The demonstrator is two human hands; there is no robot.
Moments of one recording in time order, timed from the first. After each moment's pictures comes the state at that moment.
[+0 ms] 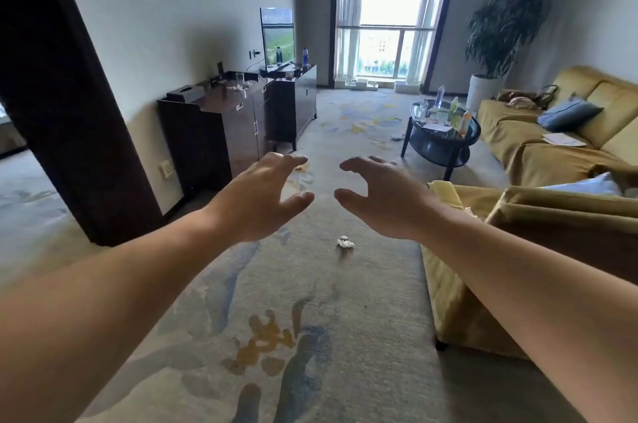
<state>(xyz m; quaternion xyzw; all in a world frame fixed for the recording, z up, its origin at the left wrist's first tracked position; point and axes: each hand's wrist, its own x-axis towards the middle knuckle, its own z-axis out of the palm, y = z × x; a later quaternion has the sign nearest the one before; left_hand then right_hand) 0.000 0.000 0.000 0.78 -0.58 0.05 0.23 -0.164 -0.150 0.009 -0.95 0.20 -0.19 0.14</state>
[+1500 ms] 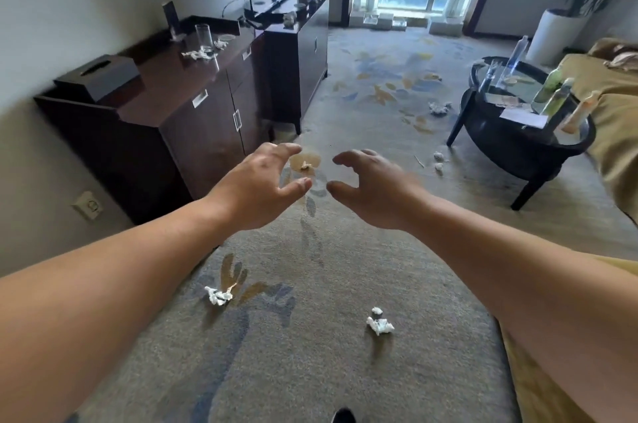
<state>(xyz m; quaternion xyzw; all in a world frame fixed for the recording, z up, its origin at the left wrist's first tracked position) 0.648 -0.589 -0.099 0.82 -0.52 -0.06 0.23 0.496 -0.731 -0.095 -0.94 0.24 -0.12 0.21</state>
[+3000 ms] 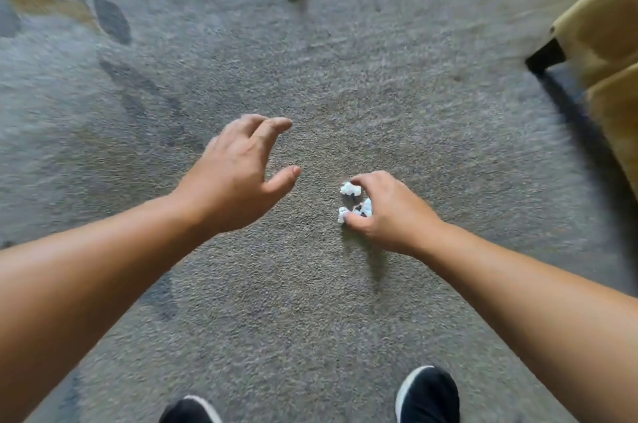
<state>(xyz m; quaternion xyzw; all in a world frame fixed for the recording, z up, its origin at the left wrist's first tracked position) 0.680 -0.888 -0.840 0.71 -0.65 -0.25 0.07 0.458 -0.932 -0.894 -0.78 0.51 0.12 0.33</state>
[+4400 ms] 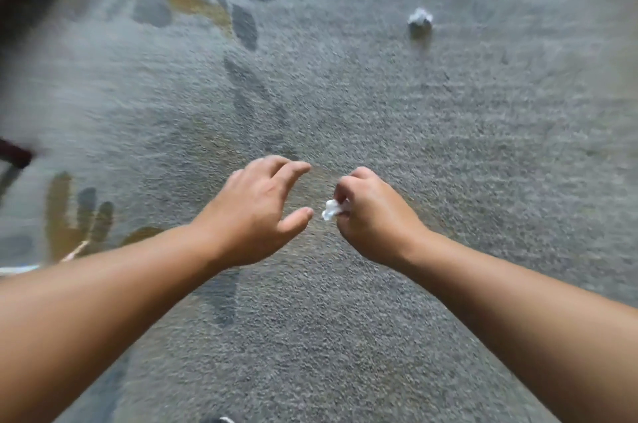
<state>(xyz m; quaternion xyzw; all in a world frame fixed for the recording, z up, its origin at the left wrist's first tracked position) 0.782 -0.827 -0.883 0.77 -0.60 -0.22 0.05 0.624 -0.927 -0.918 -0.88 0.34 -0.03 0.34</state>
